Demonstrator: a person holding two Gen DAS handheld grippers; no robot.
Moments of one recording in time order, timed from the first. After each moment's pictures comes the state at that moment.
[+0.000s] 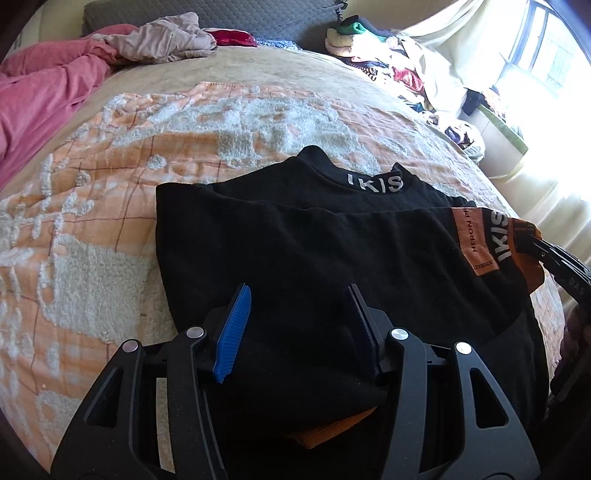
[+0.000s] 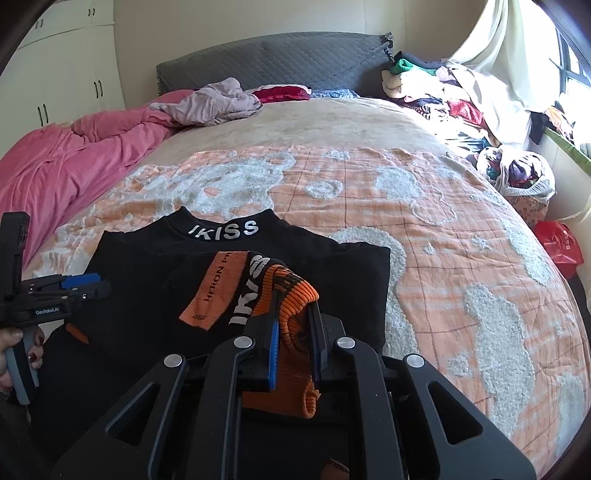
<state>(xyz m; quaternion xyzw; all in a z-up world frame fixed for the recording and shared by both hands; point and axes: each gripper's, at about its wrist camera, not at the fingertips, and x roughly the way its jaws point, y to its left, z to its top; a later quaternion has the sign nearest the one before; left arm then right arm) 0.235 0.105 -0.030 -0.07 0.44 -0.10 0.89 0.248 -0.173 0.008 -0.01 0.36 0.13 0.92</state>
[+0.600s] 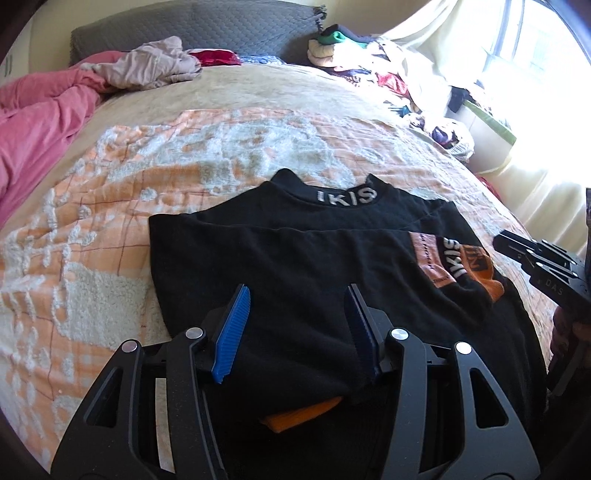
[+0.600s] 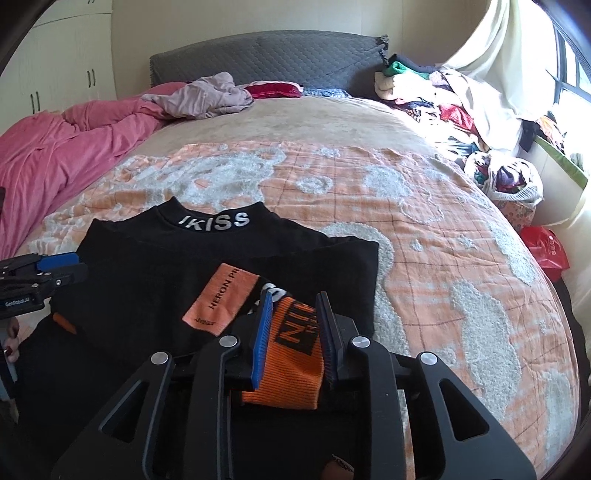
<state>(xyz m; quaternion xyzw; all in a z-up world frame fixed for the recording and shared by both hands) 0.221 0.082 -0.004 -0.04 0.41 -0.11 0.90 0.239 -0.165 0.006 -0.04 0.36 0.11 0.92</state>
